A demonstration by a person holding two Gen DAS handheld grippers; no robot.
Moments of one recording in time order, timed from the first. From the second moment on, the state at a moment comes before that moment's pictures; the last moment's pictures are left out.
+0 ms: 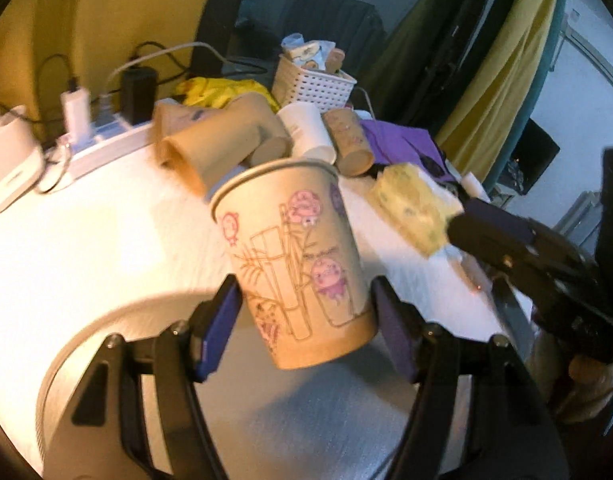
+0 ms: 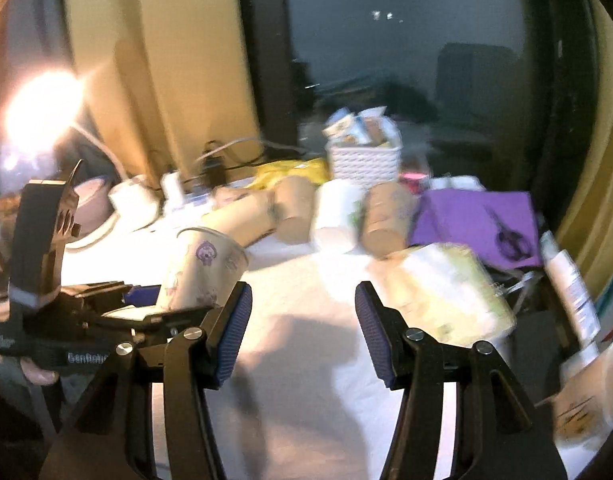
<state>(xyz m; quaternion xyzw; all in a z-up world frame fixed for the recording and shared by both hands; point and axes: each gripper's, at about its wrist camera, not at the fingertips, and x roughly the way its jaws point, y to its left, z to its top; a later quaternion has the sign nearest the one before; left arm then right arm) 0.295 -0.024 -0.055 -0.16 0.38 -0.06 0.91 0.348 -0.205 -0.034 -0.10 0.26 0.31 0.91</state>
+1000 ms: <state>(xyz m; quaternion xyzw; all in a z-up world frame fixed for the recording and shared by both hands) 0.115 -0.022 -0.086 -0.12 0.36 -0.06 0.92 0.194 -0.154 -0.086 -0.09 0.32 0.39 0.86</state>
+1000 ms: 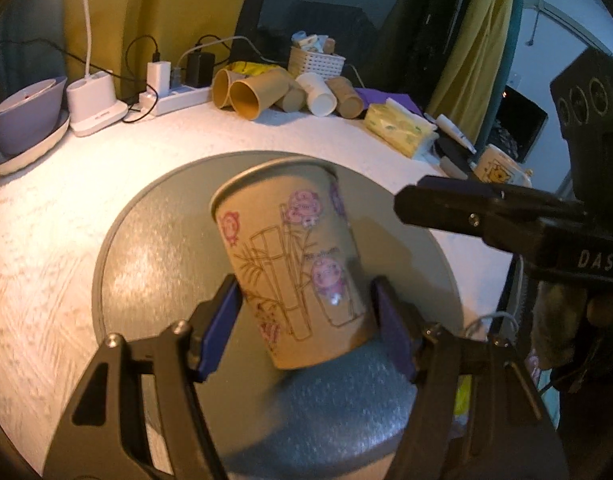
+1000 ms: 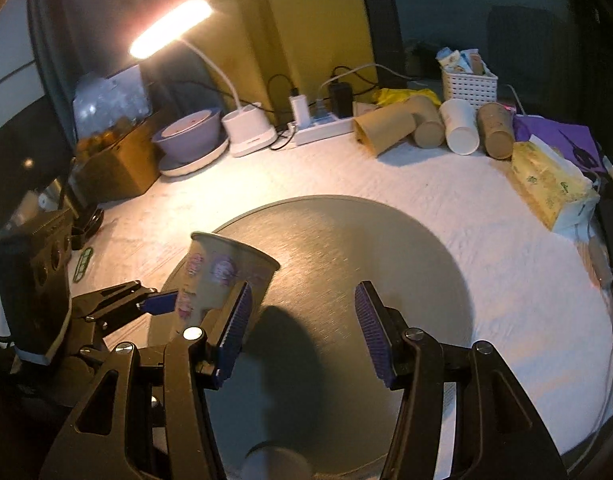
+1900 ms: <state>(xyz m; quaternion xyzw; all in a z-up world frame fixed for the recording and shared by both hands) 0.043 -0.045 -0.080 -0.03 0.26 -0.08 0.96 0.135 -0.144 -0.088 -0.05 0.36 0.47 0.80</state>
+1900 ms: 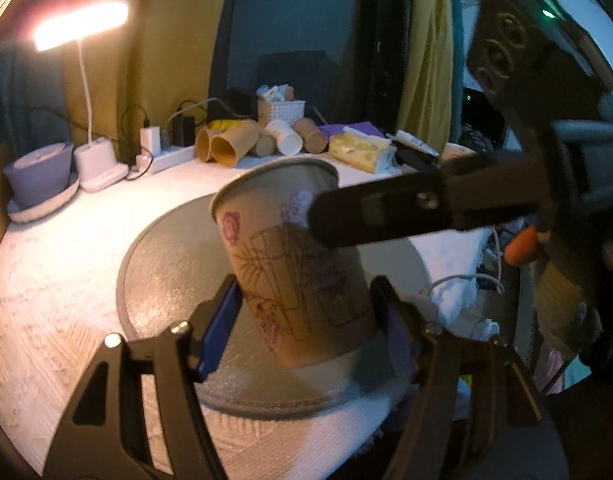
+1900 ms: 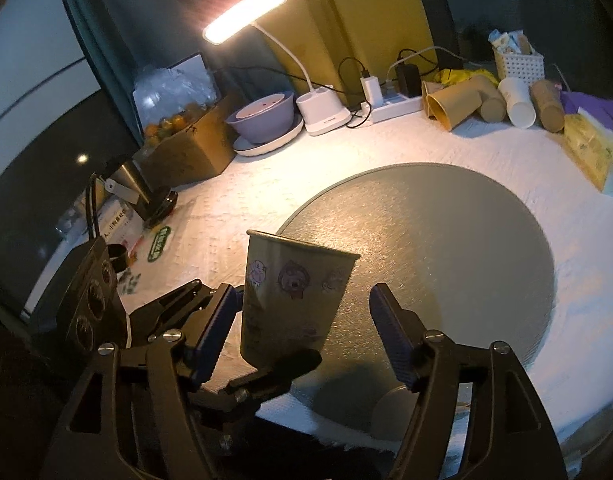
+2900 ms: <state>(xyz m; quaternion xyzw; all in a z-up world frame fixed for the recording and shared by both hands) 0.061 -0.057 -0.092 -0.03 0.29 -0.11 0.95 0.177 -0.140 -0.108 0.00 0.42 0.47 0.78</state>
